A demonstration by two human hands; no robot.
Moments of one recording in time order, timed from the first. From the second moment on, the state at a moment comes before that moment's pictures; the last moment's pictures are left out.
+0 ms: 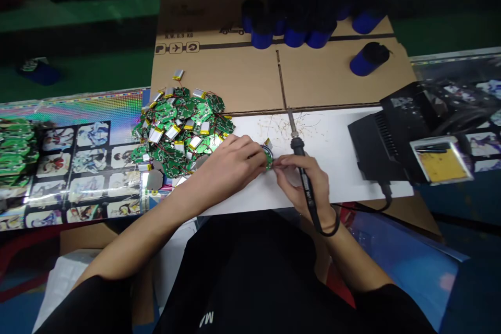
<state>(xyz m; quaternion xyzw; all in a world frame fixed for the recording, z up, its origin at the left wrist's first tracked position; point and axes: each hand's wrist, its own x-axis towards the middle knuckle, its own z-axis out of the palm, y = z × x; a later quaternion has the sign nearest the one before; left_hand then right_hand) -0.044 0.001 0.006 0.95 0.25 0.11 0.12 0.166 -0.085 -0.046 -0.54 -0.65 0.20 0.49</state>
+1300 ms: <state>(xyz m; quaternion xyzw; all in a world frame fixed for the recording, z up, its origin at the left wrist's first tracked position) -0.031 -0.026 -0.014 0.89 0.36 0.21 0.16 0.220 -0.145 -0.042 -0.60 -0.56 0.25 0.51</state>
